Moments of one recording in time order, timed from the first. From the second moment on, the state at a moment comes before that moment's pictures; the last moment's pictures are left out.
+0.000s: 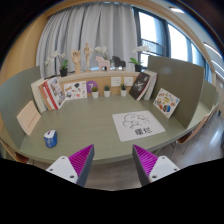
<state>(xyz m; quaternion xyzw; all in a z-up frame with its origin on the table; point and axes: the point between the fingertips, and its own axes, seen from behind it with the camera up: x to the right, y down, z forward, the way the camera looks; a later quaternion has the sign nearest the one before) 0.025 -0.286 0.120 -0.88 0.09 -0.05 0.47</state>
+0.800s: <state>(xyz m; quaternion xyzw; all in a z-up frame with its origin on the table) -0.270 -0.119 -0.015 -0.93 -0.03 0.04 0.37</state>
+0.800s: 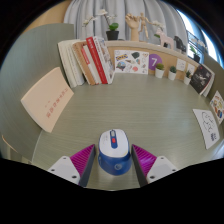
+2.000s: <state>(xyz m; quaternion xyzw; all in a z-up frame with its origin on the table) 0.146 -0.009 0.170 -0.88 -0.01 -0.03 0.47</state>
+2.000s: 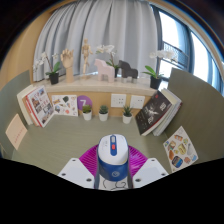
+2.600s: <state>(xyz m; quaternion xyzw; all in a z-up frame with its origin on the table) 0.209 -0.052 -0.009 -0.93 0.03 -0.01 0.35</state>
